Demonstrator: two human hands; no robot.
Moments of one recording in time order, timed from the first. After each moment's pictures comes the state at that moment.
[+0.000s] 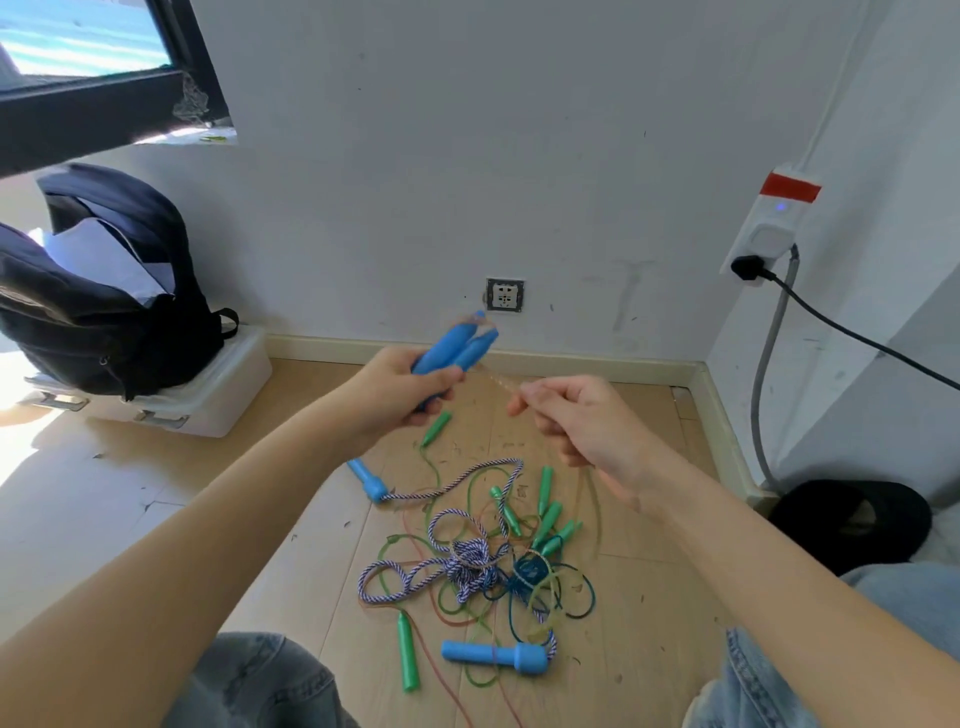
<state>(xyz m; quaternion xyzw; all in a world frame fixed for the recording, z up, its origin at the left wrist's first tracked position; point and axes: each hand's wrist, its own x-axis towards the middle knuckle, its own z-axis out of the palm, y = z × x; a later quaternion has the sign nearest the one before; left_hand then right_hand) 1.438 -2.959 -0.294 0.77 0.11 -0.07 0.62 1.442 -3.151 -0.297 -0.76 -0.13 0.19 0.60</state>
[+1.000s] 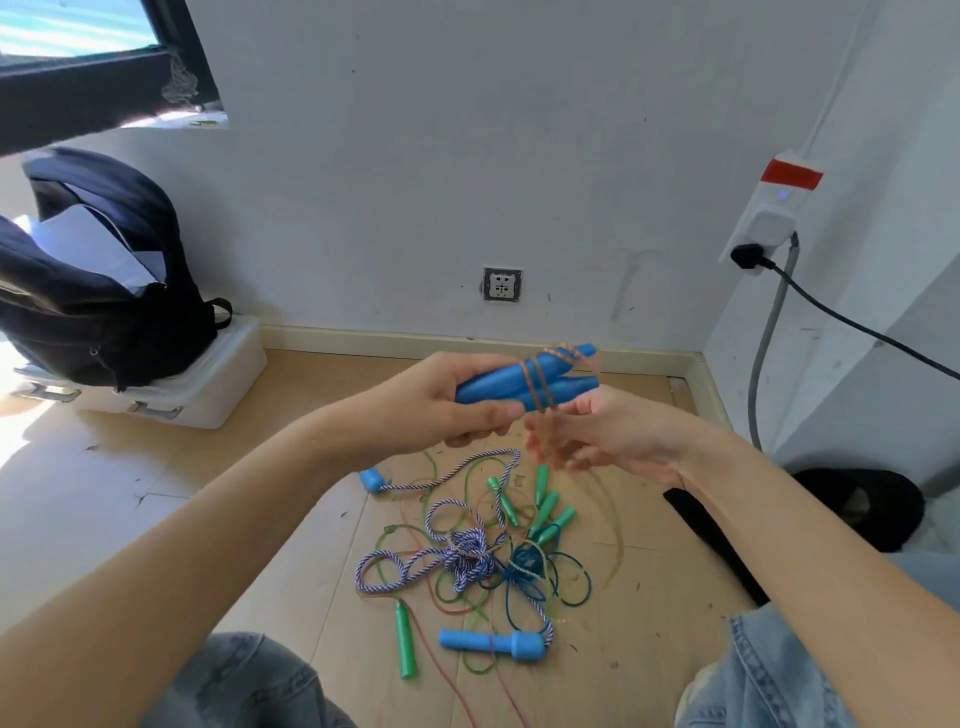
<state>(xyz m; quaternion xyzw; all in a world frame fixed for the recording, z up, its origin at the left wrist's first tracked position) 1.406 -2.982 -0.270 0.82 -0.17 -0.13 0.52 1.456 -3.172 -0.302 -0.77 -0.17 0.36 0.50</state>
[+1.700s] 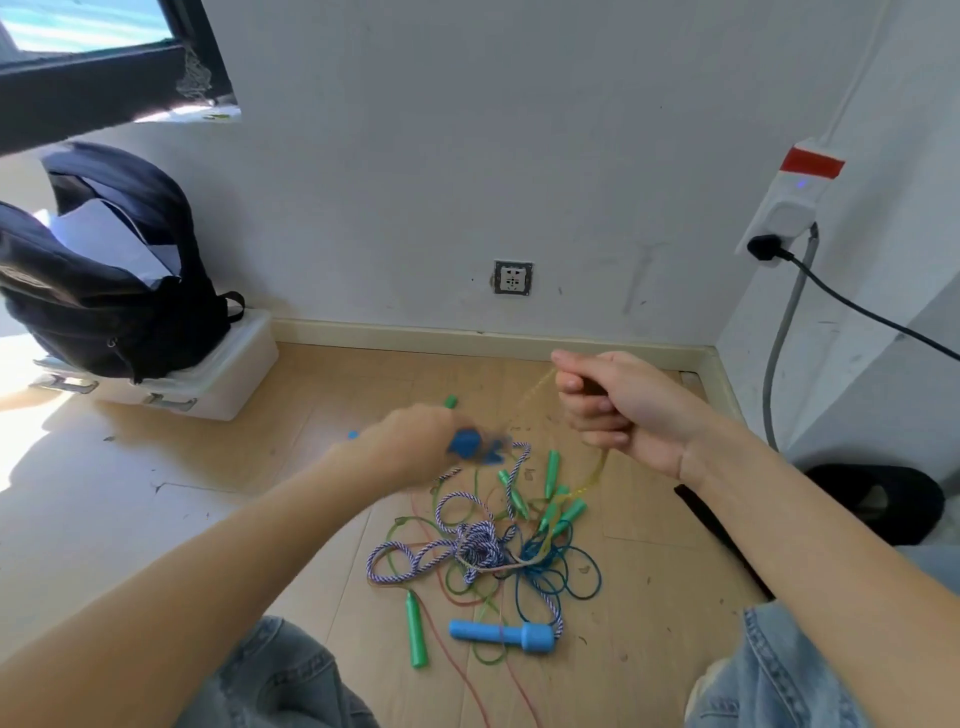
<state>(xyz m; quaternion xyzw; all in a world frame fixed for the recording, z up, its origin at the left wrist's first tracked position) 1.416 -2.973 -0.323 0.98 -0.07 -0.17 0.05 1.458 -3.166 -0.295 -0.66 -0.10 0.33 0.67</state>
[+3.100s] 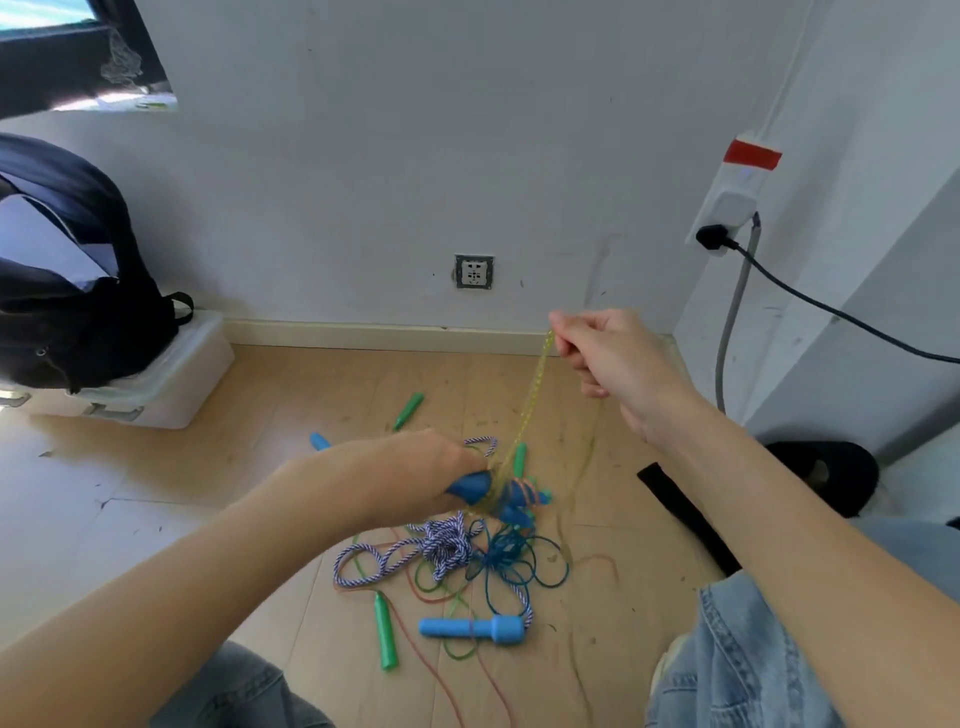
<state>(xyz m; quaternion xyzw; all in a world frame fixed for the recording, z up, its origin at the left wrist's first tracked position) 1.398 -3.003 -0.307 0.95 -0.25 -0.21 0.02 1.468 -3.180 -0.288 -0.82 -0.05 0.07 0.57</state>
